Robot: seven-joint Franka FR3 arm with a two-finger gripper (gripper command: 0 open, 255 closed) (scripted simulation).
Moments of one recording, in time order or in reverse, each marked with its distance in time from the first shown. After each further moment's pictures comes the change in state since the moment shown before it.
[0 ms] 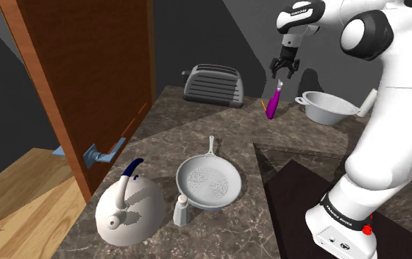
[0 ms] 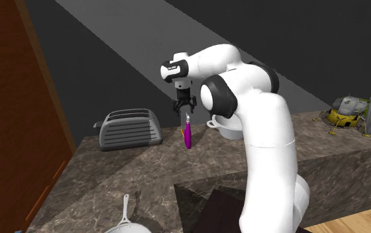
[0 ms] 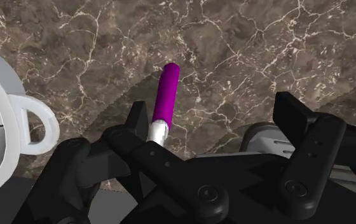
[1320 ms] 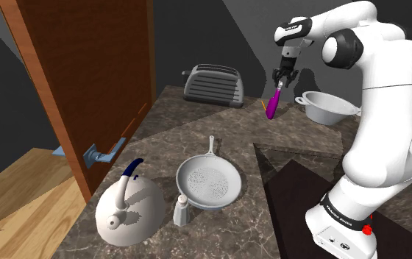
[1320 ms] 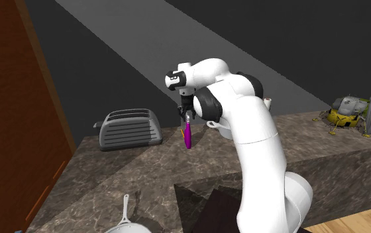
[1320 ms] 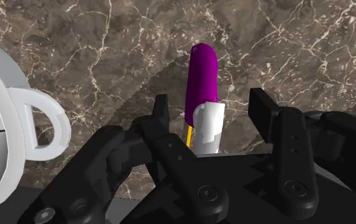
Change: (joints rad) arm -0.085 0.197 -0.012 0.145 0.054 0.026 -0.025
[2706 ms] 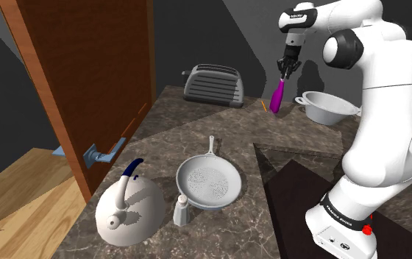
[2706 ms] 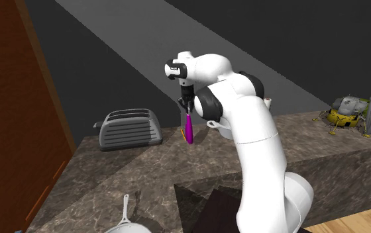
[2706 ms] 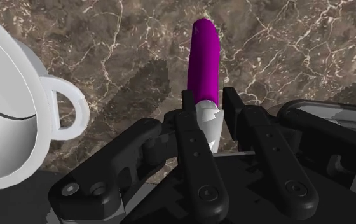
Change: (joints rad) arm -0.018 0.002 -0.004 0.152 -0.001 -0.148 -0.001
